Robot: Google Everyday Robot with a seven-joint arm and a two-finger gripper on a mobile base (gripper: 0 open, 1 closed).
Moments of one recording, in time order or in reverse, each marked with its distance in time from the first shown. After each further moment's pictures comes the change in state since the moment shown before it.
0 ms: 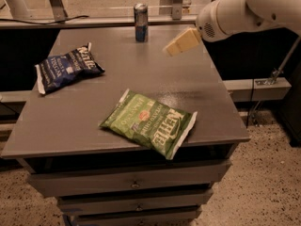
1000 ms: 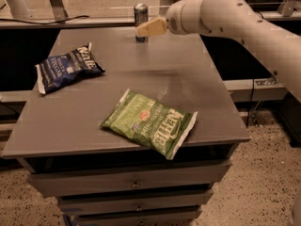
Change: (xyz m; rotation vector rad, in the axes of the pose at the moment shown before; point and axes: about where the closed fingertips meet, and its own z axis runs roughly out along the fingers) arm -0.058 -0.029 0.100 0.077 -0.244 0.135
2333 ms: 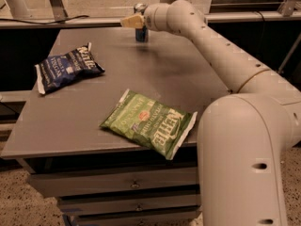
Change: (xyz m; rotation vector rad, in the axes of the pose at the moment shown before) arm -0.007 -0.026 0.154 0.013 -0.103 0.089
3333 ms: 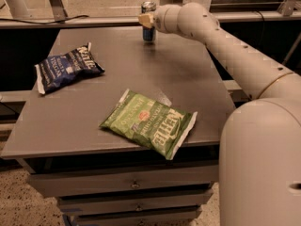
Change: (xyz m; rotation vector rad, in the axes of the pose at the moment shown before) arm 0.004 -0.013 -0.036 0.035 -0.012 0.031
